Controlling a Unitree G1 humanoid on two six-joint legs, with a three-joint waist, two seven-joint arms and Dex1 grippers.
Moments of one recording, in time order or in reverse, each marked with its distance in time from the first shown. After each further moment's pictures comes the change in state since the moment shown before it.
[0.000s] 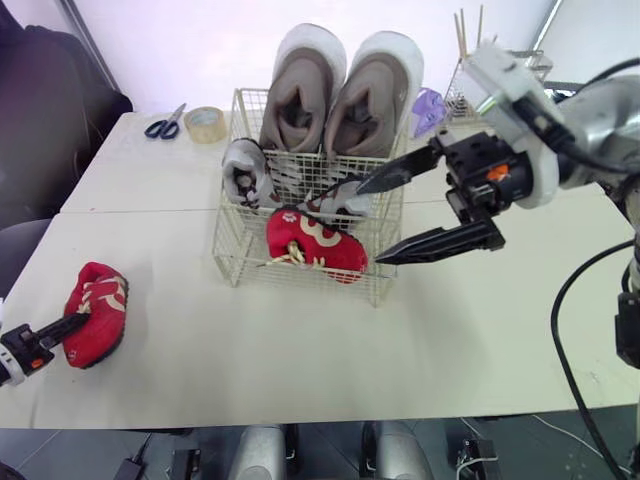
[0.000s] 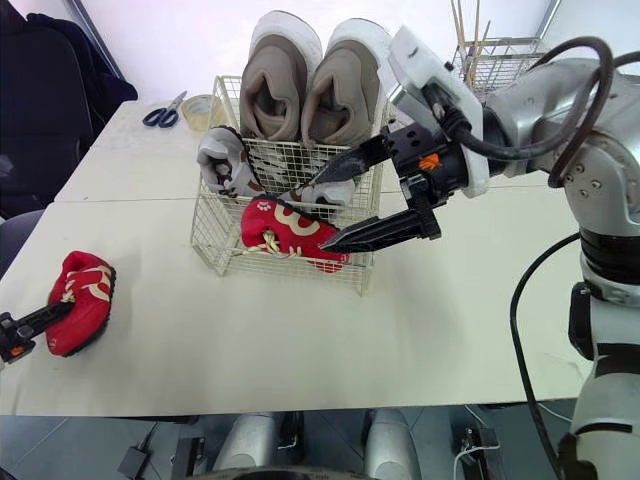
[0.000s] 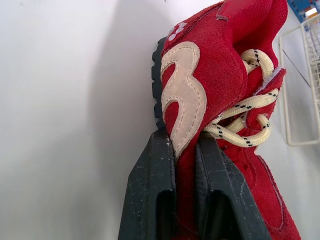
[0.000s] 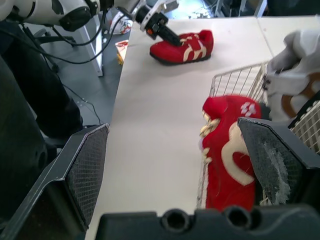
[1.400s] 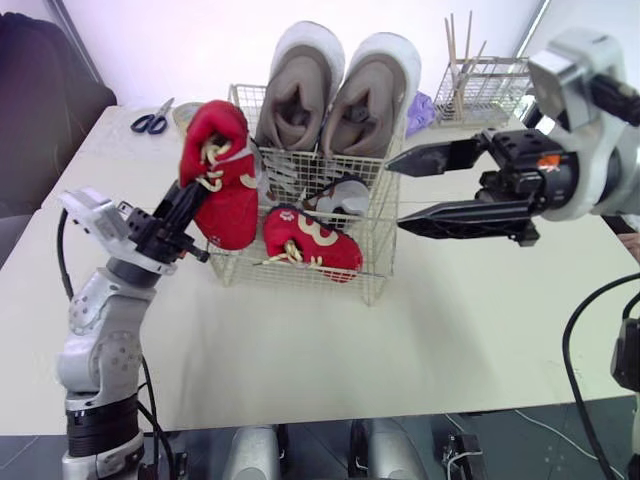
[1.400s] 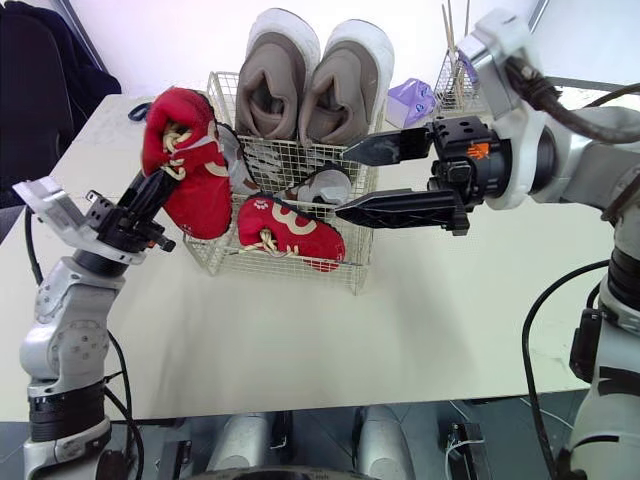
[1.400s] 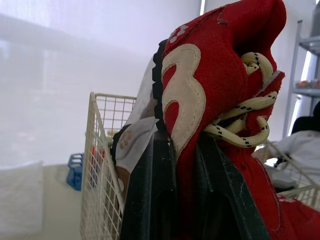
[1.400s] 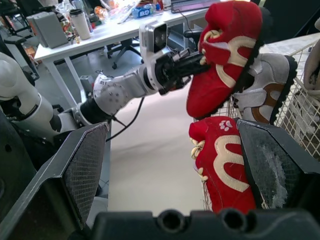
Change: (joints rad) left arm -0.076 -0.654 -0.292 -1.093 -0.068 -0.771 0.502; right arm 0.173 0.037 -0.295 0.015 0.336 0.124 -0.329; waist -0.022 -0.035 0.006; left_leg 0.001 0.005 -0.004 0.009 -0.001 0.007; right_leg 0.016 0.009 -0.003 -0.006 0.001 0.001
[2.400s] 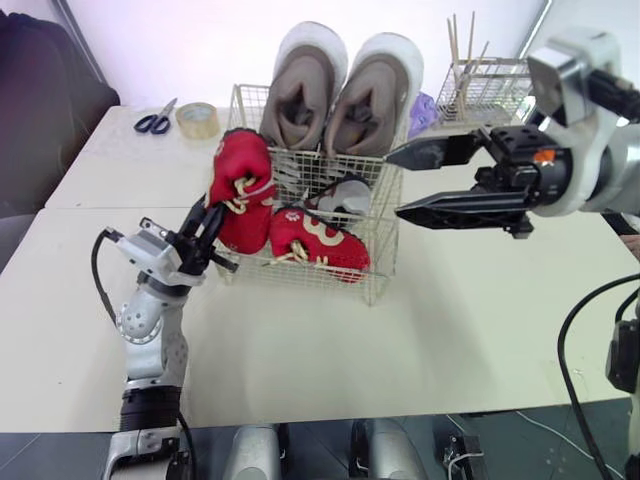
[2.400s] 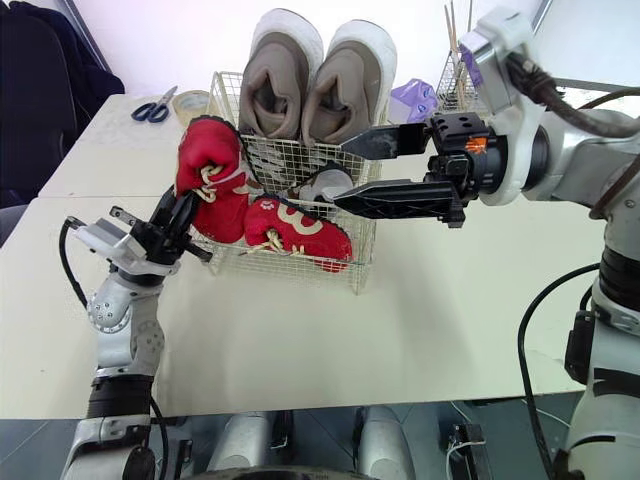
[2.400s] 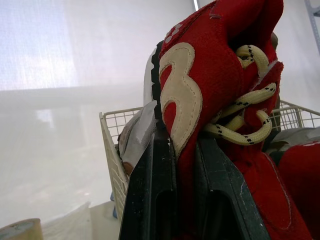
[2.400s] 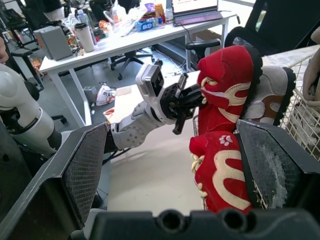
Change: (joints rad) left arm -0.031 -0.079 -0.135 0.394 0.256 -0.659 -0.065; right arm 0.023 0.011 0.006 0.032 0.008 -0.063 0.004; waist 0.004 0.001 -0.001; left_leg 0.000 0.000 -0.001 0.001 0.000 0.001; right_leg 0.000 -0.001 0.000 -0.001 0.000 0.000
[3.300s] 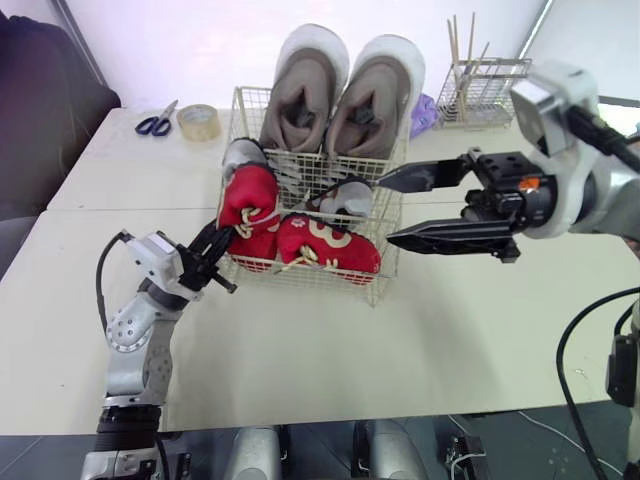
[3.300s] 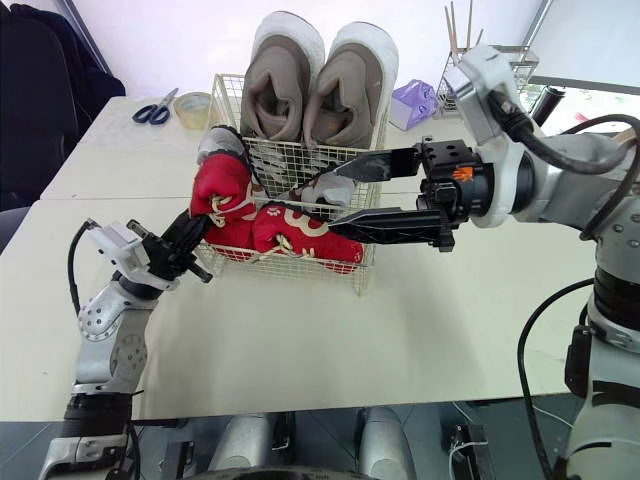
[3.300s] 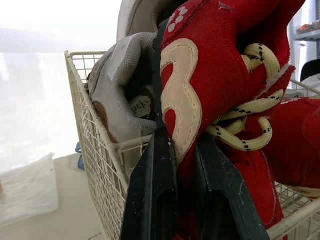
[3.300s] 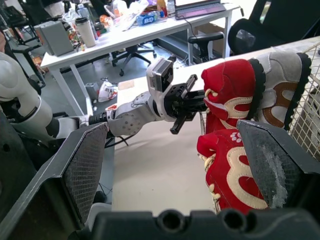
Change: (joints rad) left arm 0.133 0.120 -0.037 -0.170 -0.122 0.331 -0.027; right arm 0.084 0.017 -0.006 -0.083 0.041 -0.005 -0.055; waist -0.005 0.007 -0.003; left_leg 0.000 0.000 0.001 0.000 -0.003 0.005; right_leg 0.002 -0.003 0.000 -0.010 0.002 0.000
